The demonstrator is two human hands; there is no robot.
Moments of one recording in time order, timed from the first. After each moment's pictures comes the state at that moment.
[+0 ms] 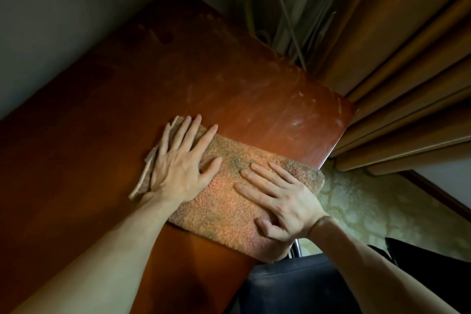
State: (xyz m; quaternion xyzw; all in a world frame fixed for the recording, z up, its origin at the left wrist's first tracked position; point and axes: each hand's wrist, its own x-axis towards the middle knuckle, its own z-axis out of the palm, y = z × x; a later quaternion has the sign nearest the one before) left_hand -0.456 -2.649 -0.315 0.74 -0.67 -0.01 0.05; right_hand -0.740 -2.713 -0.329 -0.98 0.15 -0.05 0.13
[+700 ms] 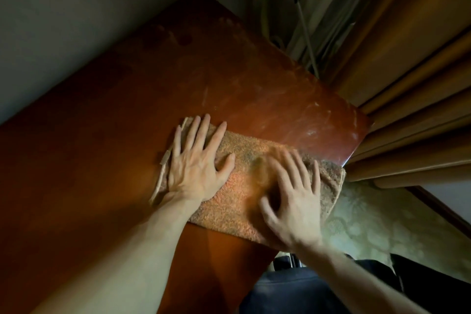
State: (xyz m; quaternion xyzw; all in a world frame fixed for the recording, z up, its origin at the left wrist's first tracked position) left_hand -0.466 -2.658 -0.316 0.79 -0.61 0.01 0.06; right_hand -0.700 -2.688 -0.305 -0.87 0.47 -0.12 0.12
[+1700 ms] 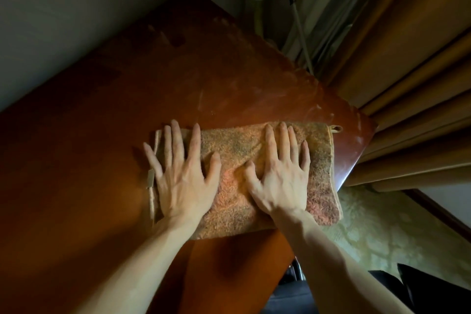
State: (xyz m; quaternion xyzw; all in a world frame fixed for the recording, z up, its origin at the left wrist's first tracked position) left_hand -0.473 -2.650 -0.310 0.86 -0.50 -0.03 0.11; right_hand -0.636 -2.729 -0.312 -0.82 0.56 -0.08 0.09
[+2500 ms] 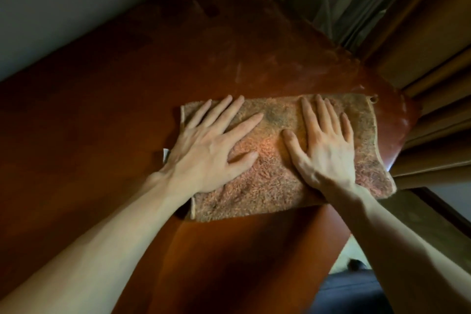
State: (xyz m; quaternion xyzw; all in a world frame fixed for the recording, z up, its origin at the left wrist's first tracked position) left_hand -0.400 -2.639 -0.320 0.67 -0.74 -0.05 0.09; right_hand -0.628 -2.736 -0.317 -0.85 0.52 -0.08 0.05
